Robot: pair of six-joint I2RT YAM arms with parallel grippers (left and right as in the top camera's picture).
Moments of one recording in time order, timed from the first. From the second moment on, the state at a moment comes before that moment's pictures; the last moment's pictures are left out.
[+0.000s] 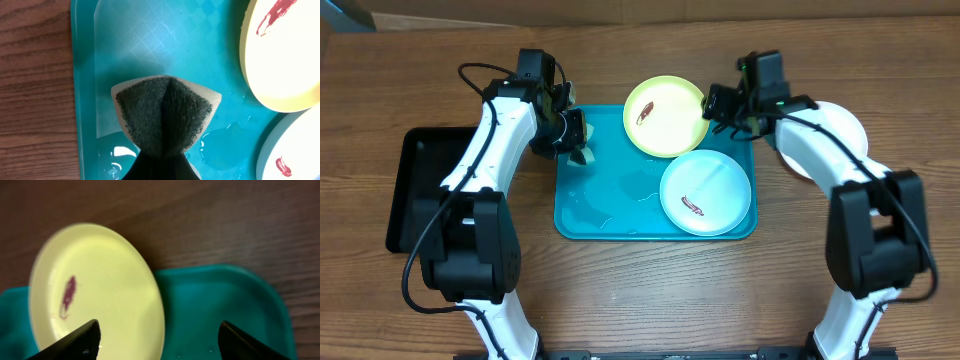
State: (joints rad) left arm -0.08 1.98 1.56 -0.93 0.24 -0.21; right arm 0.24 2.01 1.40 -0.34 -0.17 0.49
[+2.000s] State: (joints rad) left arm -0.08 1.96 1.53 -0.92 0.28 -0.18; right arm 0.66 2.11 1.44 -0.49 -0.06 0.64
